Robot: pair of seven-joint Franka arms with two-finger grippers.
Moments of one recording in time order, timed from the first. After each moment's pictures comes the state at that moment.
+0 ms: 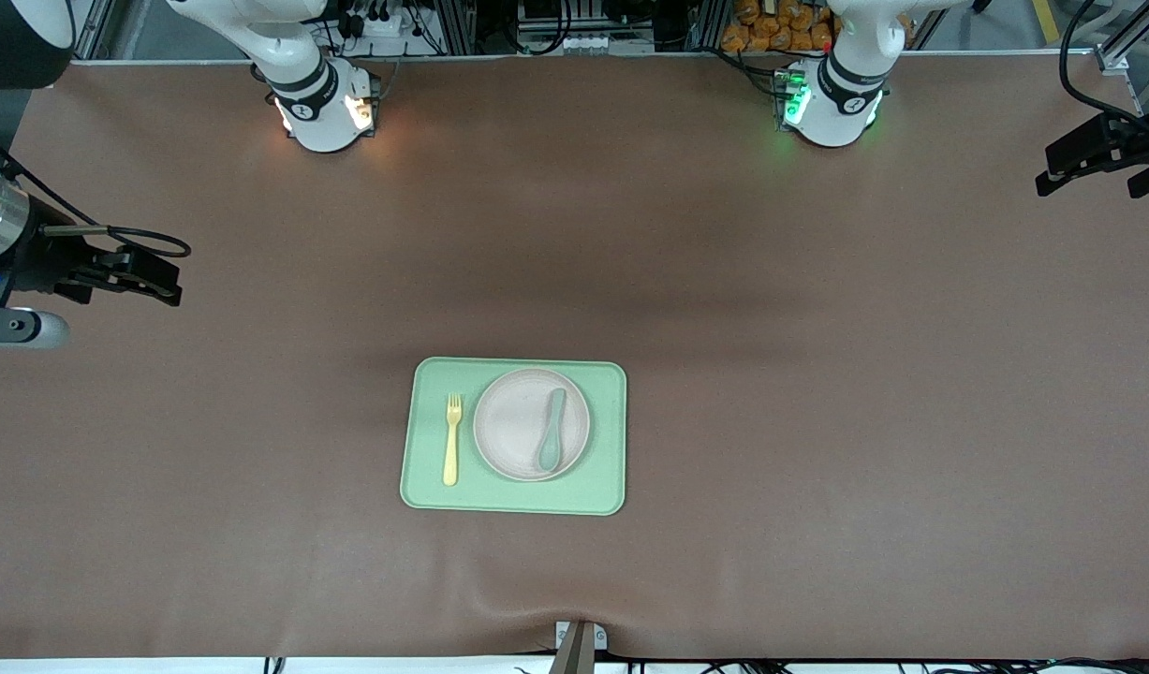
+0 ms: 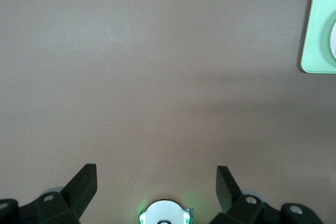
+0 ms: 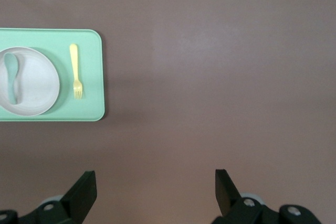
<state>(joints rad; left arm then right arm) 0.11 0.00 -0.12 -1.39 -0.03 1.32 0.00 -0.01 0.28 0.17 -1.16 -0.08 1.38 0.14</state>
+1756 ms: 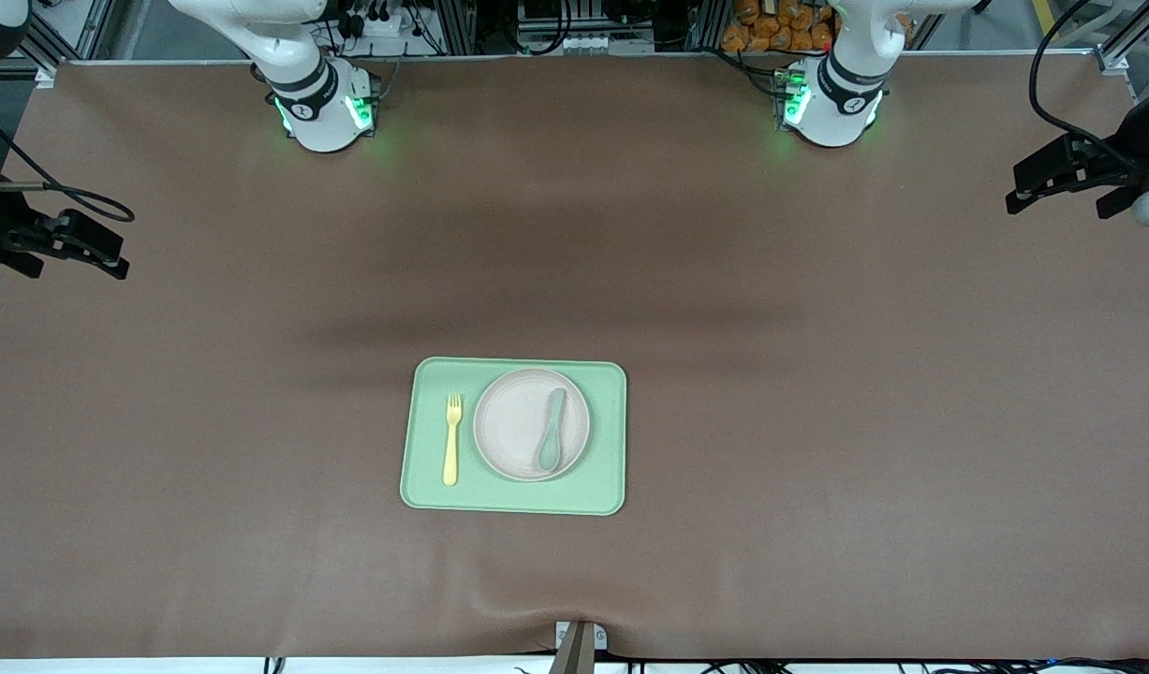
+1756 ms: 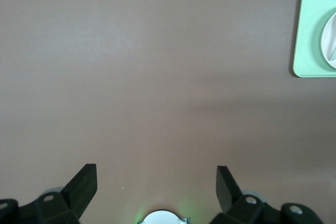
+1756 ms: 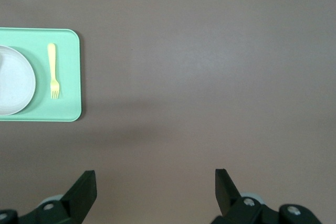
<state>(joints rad) -0.05 0.03 -0.02 -1.40 -0.03 1.38 -0.02 -0.07 0.04 0.08 -1.51 -0.03 1.56 0.01</state>
